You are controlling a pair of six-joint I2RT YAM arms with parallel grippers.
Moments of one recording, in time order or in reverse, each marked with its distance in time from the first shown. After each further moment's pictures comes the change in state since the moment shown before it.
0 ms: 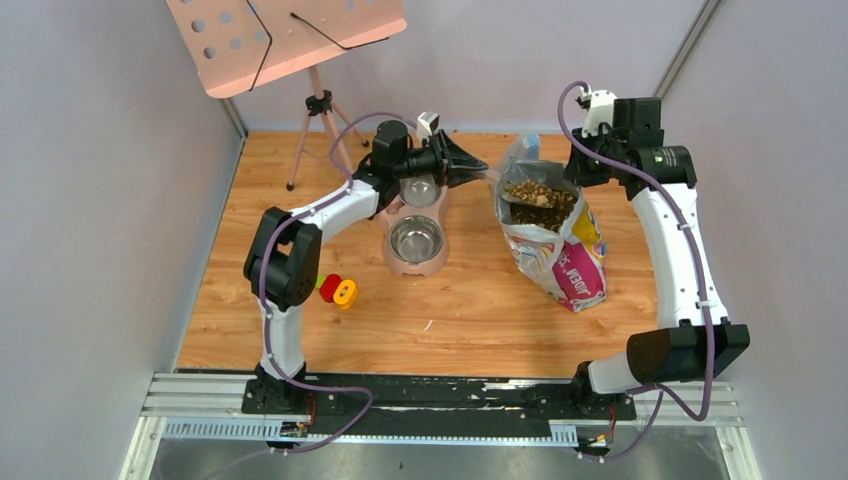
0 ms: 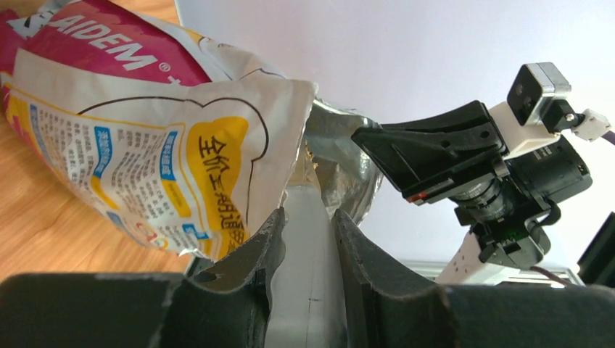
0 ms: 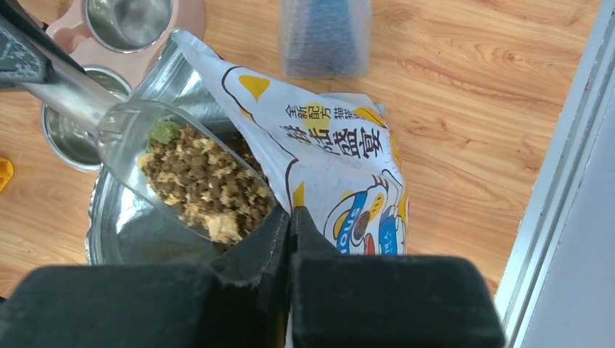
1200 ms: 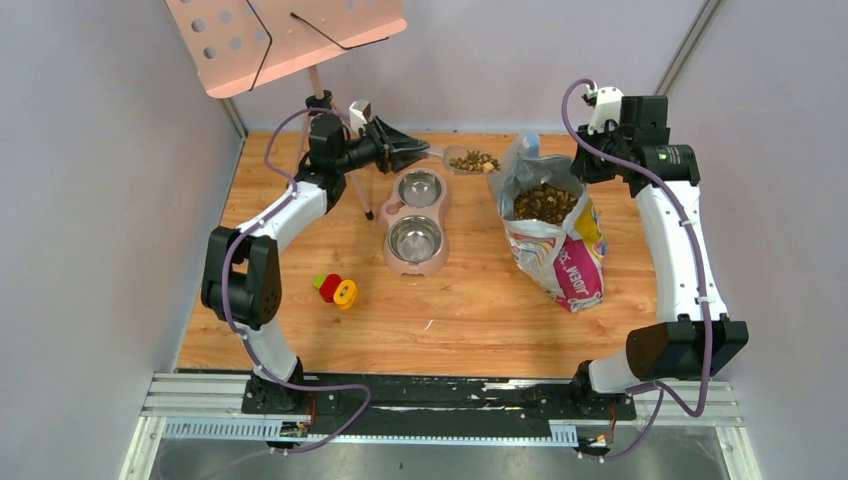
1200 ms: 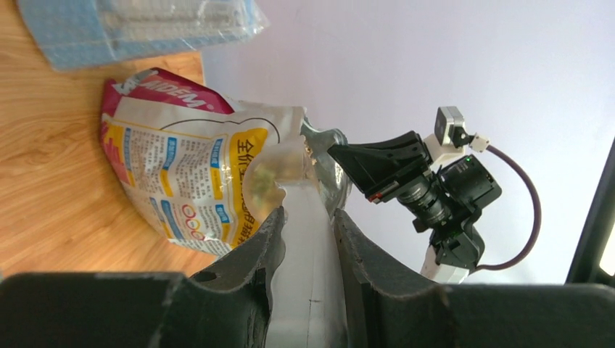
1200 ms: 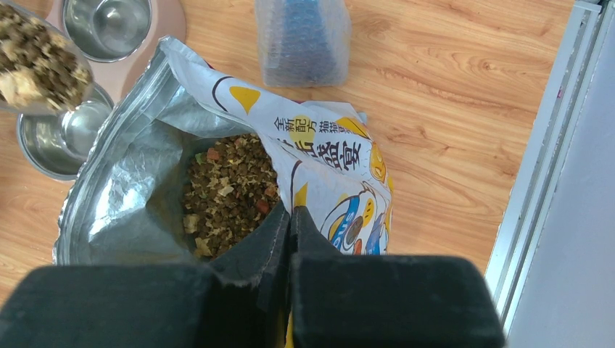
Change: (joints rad) left arm 0.227 -0.204 -0.172 -0.024 0.035 0.003; right arm -0.040 0.016 0.000 0.029 -0.014 -0.037
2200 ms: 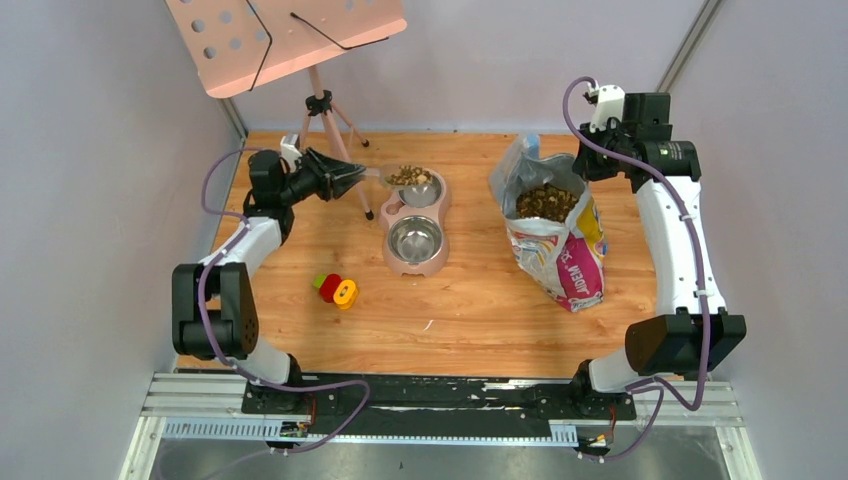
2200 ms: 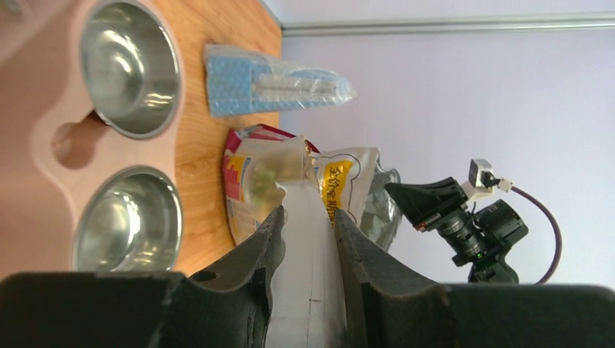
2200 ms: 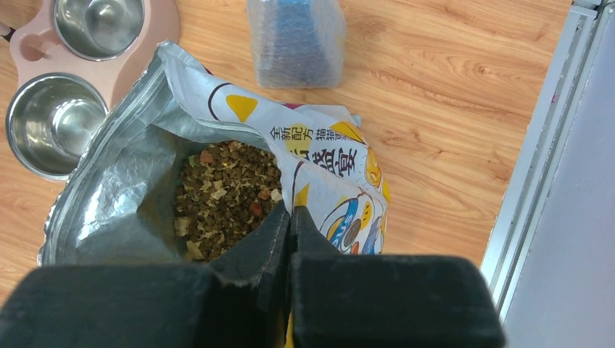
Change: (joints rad) left arm 0.293 -0.224 -0.378 0.029 -0.007 0.123; right arm -0.016 0.028 0.021 -0.003 -0.014 -0.031
